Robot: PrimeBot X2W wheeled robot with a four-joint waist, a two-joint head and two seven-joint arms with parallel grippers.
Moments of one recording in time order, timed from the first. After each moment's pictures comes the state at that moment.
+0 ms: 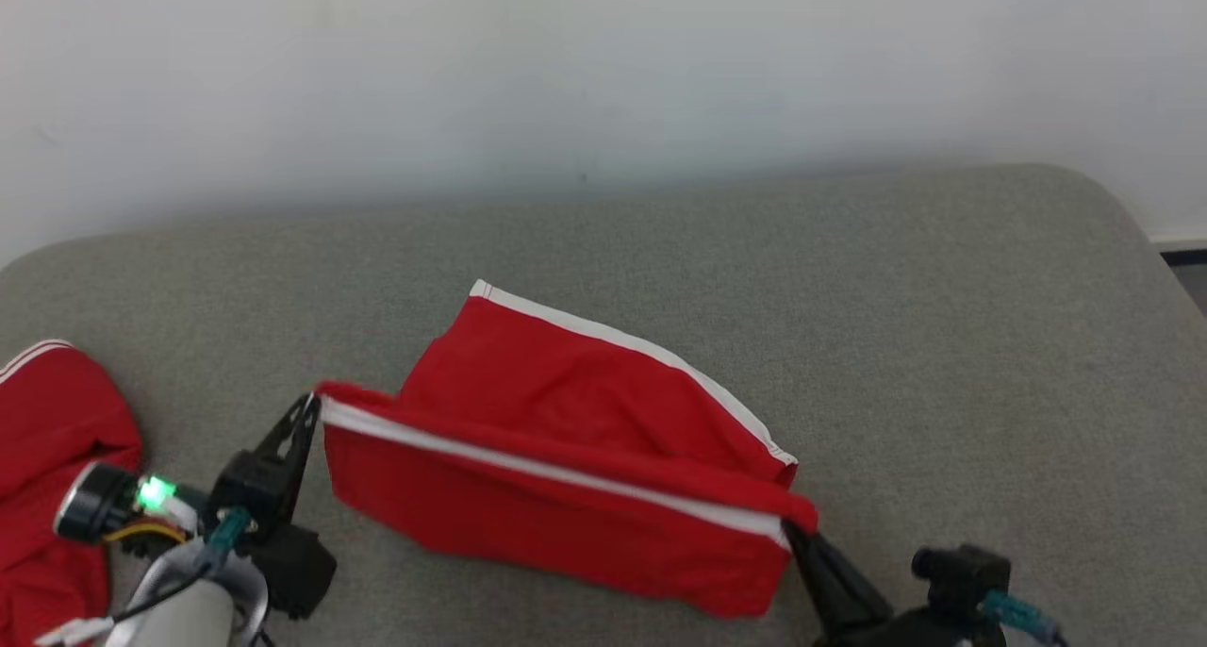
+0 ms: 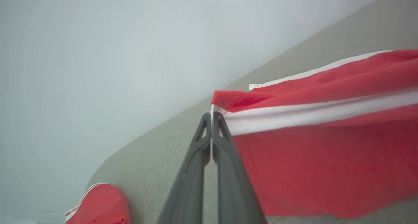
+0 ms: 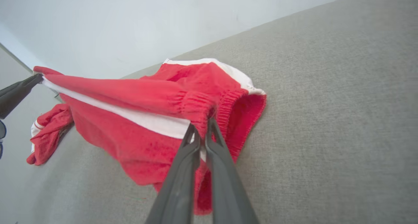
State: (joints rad) left arm -0.34 0.30 -0.19 0.53 0.05 -0.13 -0.26; right arm -0.11 -0.28 0.50 0.42 0.68 0.13 -0.26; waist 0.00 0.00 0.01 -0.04
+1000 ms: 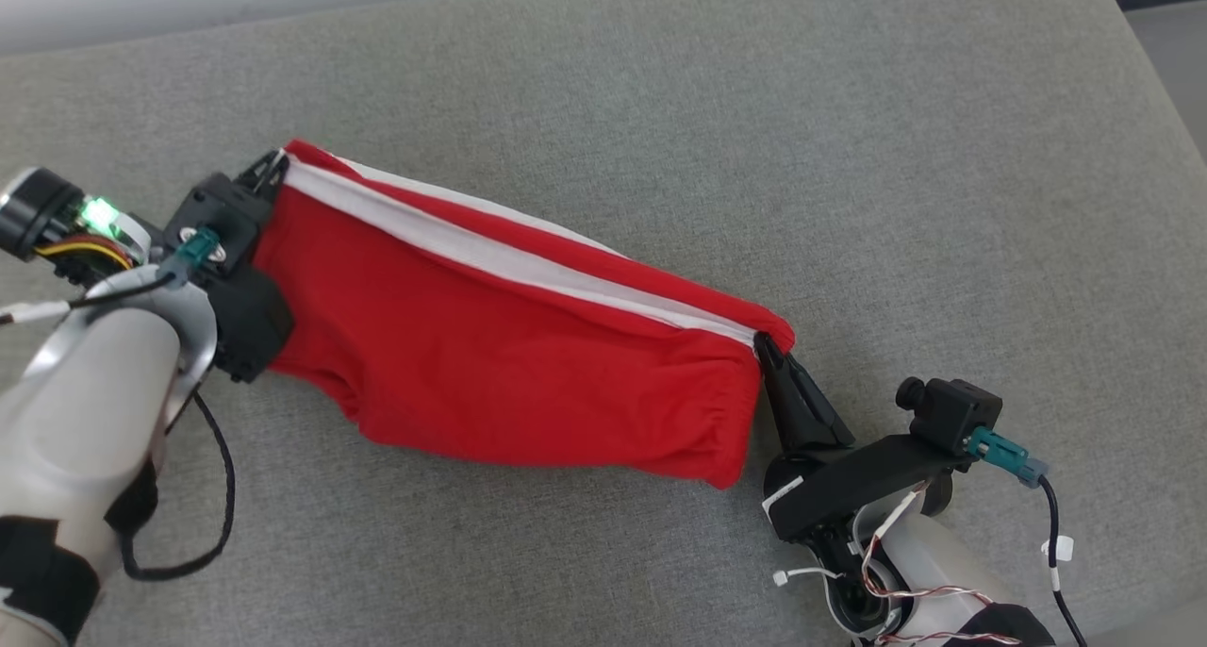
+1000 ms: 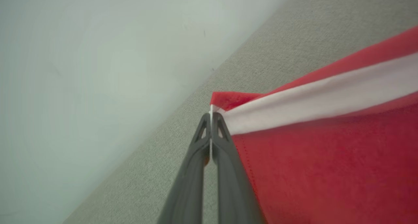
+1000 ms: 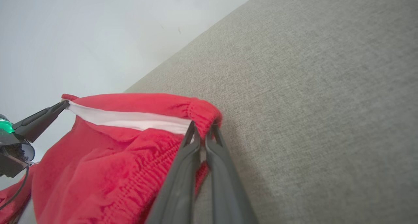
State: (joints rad) left arm -1.02 0.45 -0.76 0.90 -0.26 -0.13 -0.25; right arm -0.44 -0.17 0.42 0.50 0.83 0.13 -0.26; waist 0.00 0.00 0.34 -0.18
